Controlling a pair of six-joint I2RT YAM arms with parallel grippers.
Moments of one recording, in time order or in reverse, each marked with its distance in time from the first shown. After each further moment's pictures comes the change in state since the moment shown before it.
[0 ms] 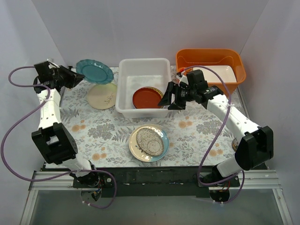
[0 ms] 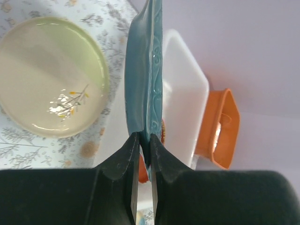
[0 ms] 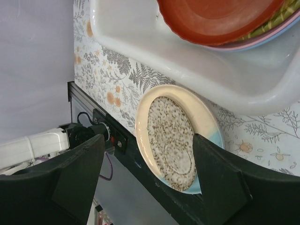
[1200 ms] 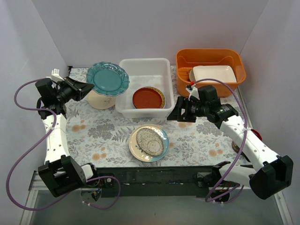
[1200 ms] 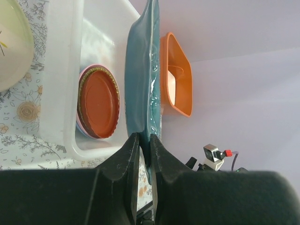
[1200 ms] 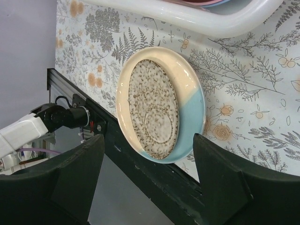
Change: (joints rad) left arm 0.001 -0.422 -0.390 0.217 0.280 -0.145; right arm 0.000 -0.359 -0.294 -0.018 0.064 -0.065
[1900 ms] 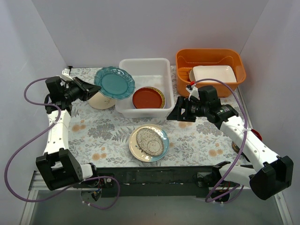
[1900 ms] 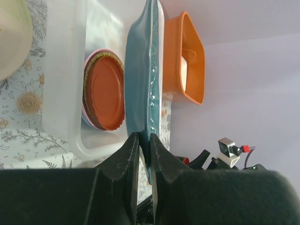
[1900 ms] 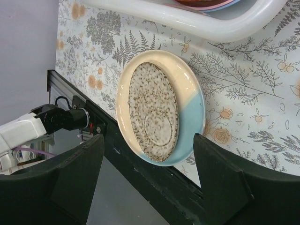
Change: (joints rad) left arm -0.080 0.063 -0.013 0.005 -0.029 0.047; right arm 0.000 -0.009 -0.013 0.020 0.003 -0.003
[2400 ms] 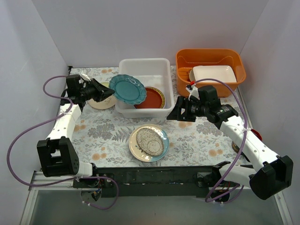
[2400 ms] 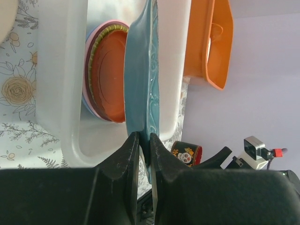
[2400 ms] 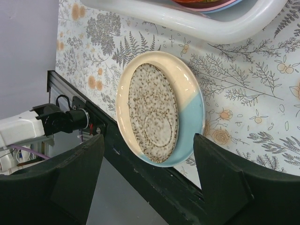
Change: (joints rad) left arm -0.200 0.130 0.000 0.002 -0.124 0.017; right arm -0.001 0.002 -0.001 0.007 0.000 0.000
